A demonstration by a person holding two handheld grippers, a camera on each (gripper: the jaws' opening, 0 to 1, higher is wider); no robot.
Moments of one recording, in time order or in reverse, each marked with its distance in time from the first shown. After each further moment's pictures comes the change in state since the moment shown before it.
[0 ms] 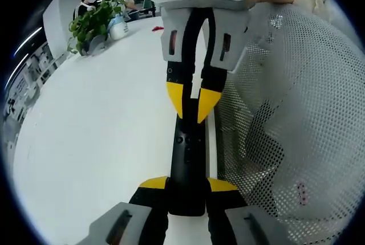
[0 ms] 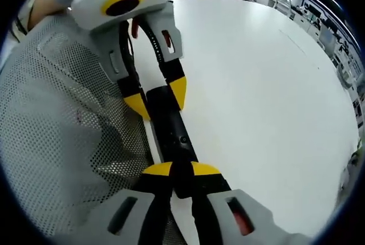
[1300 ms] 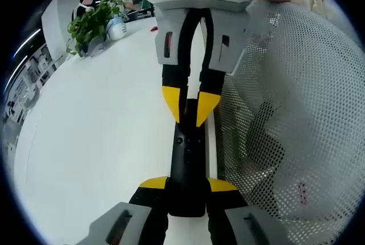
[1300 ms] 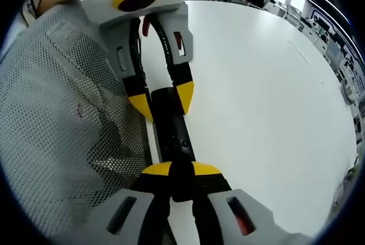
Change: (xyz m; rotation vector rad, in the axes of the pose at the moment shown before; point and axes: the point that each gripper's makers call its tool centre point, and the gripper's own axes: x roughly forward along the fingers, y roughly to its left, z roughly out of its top) left arm 0.000 0.000 0.000 0.011 0.002 0.000; right arm 0.003 0.000 0.005 -0.082 -0.019 0.016
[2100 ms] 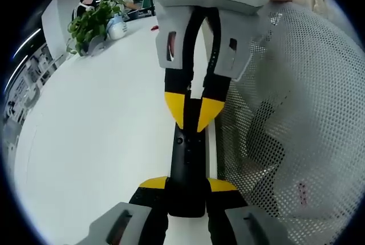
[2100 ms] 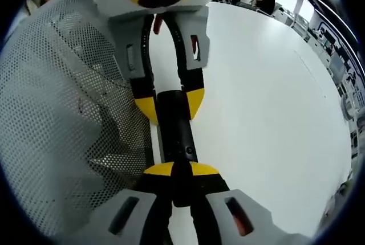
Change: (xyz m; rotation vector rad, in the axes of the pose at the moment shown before) left arm 0.000 0.000 0.000 -0.003 0.010 0.004; right arm 0.003 0.004 0.006 -0.058 0.007 -0.009
